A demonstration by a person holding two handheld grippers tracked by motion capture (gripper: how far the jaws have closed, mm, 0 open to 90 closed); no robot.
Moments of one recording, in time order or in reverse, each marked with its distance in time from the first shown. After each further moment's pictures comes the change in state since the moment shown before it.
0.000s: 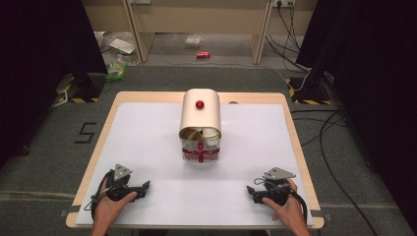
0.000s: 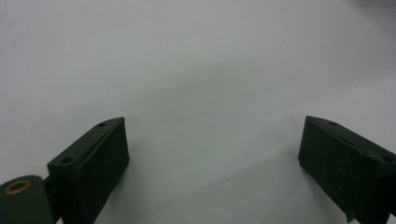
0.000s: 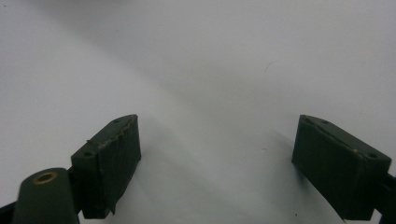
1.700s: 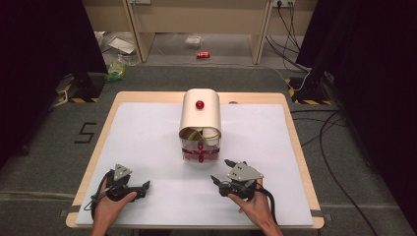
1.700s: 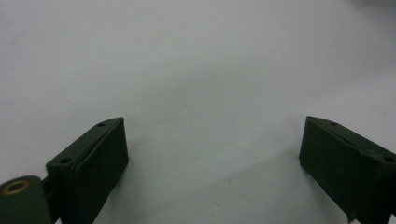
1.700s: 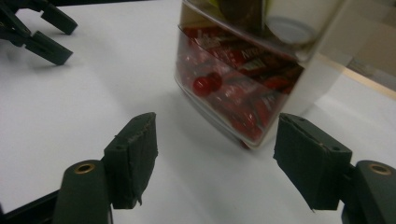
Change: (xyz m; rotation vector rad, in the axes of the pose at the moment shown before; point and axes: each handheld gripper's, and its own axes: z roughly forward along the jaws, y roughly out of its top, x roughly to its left) left arm 0.000 0.000 0.000 0.000 -0.005 -0.002; right arm 0.083 0.070 0.015 -0.311 0.102 -0.273
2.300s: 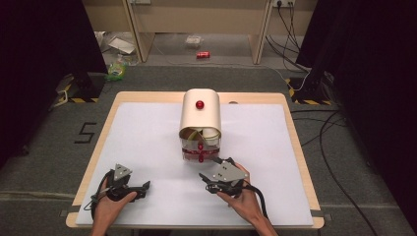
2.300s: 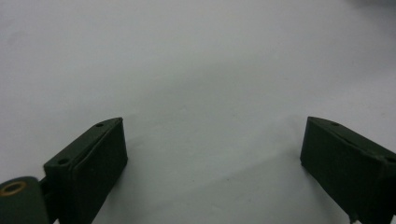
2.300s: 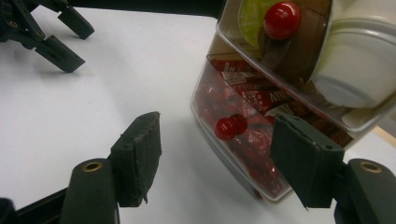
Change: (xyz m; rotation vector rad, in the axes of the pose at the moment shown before) left arm 0.000 0.000 0.000 0.001 -0.003 0.001; right arm 0.015 0.016 0.026 -0.050 0.021 -0.144
